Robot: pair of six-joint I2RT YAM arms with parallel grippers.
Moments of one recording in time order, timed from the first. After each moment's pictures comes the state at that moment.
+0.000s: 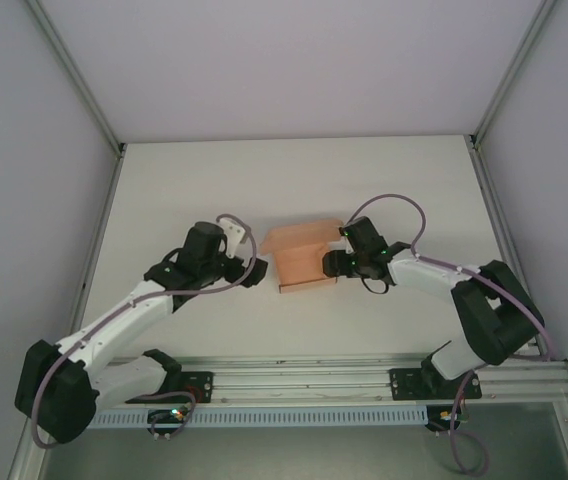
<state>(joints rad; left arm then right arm) -0.61 1.07 0.67 -0.32 0.09 -0.14 0.51 1.52 0.76 -0.22 -0.06 0.47</state>
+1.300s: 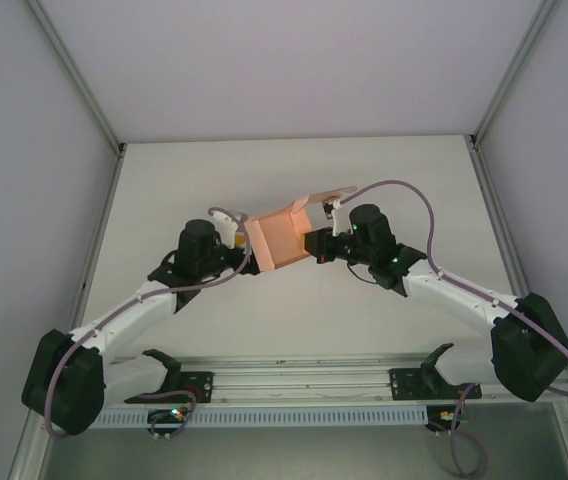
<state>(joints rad) -0.55 1.15 0.61 0.07 0.35 -0.33 0.60 1.30 0.77 0.10 -0.35 0.50</state>
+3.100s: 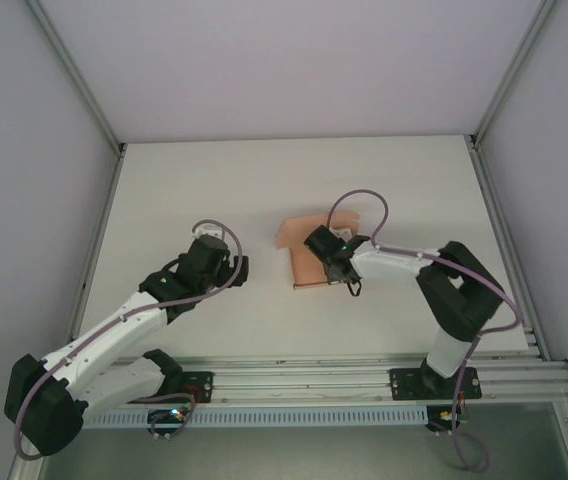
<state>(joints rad) -0.71 0.99 0.68 -0.52 -0.33 -0.48 0.70 1.76 1.00 -0.58 0.43 0.58</state>
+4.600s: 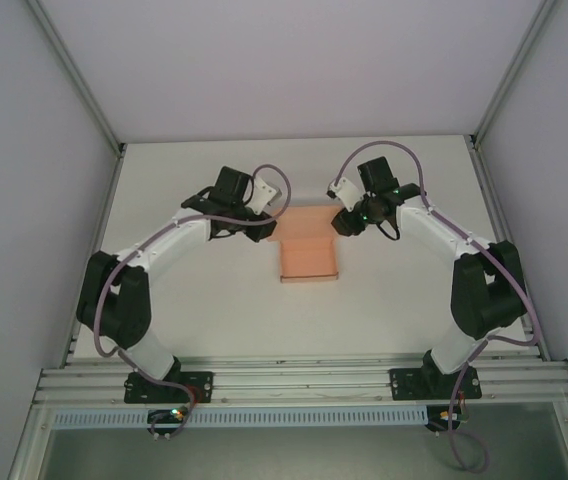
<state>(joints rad) -0.54 1.65 1.24 -0.51 0.31 0.10 0.31 1.66 1.26 -0.60 -0.29 -0.39</state>
